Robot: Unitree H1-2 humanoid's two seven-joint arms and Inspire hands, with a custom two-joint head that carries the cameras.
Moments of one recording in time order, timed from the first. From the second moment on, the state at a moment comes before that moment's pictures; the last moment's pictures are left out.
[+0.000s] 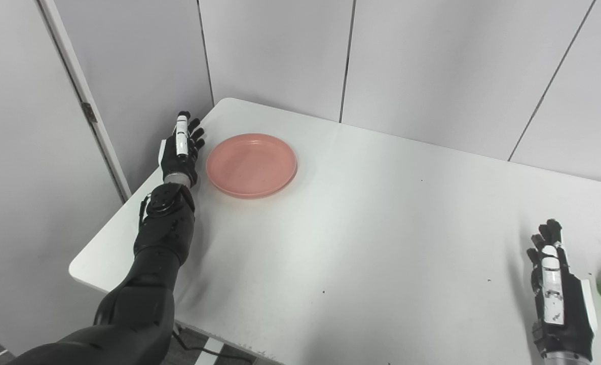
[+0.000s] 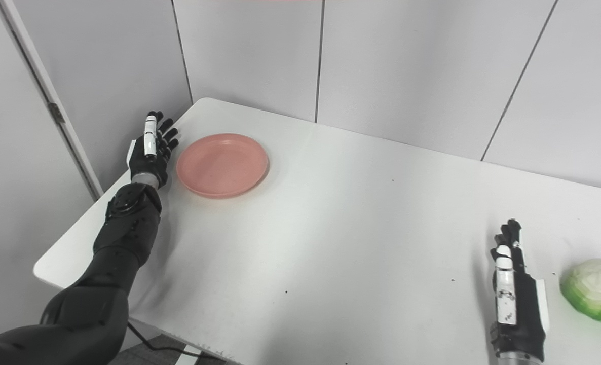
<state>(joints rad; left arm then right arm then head) -0.59 0.37 0.40 0.85 -0.35 -0.13 0.04 -0.17 -0.07 -0.01 0.10 0.07 -0.12 0.06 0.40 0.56</state>
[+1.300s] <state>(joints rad) -0.60 0.27 0.31 0.86 -0.35 -0.17 -0.09 -0.16 -0.06 -0.01 0.09 0.04 -0.10 0.04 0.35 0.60</state>
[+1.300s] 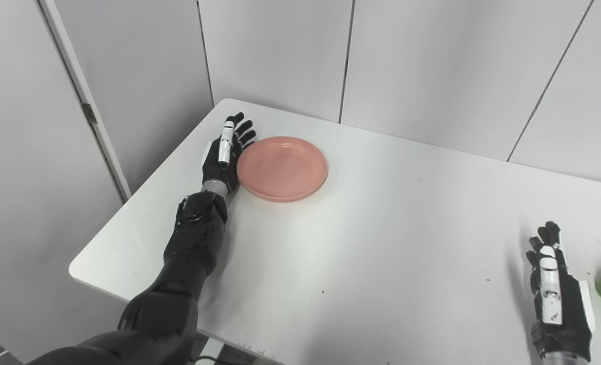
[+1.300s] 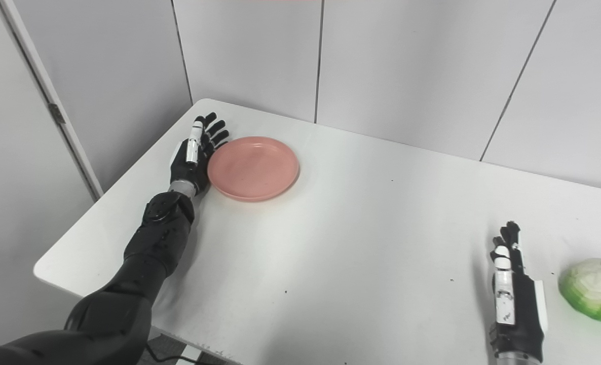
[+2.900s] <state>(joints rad) -0.56 0.00 0.09 0.65 -0.32 -0.02 -0.20 -0.15 0.02 0.03 0.08 -0.10 -0.08 -0.03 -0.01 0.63</state>
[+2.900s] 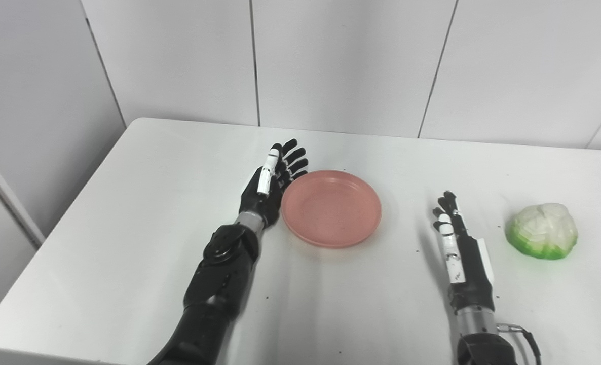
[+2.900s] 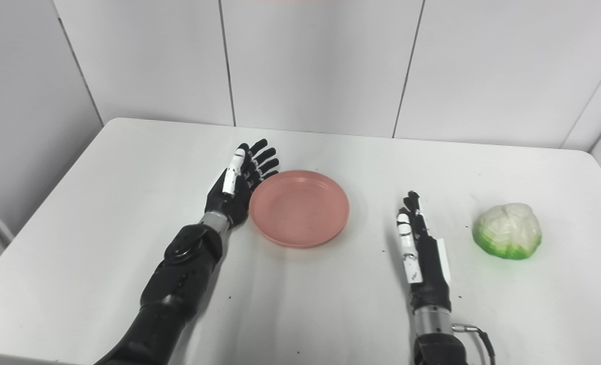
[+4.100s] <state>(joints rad) -0.52 -0.02 0.08 0.63 -0.33 -0.02 -0.29 -0.15 0.06 0.01 0.06 -0.17 -0.07 -0.10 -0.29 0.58</state>
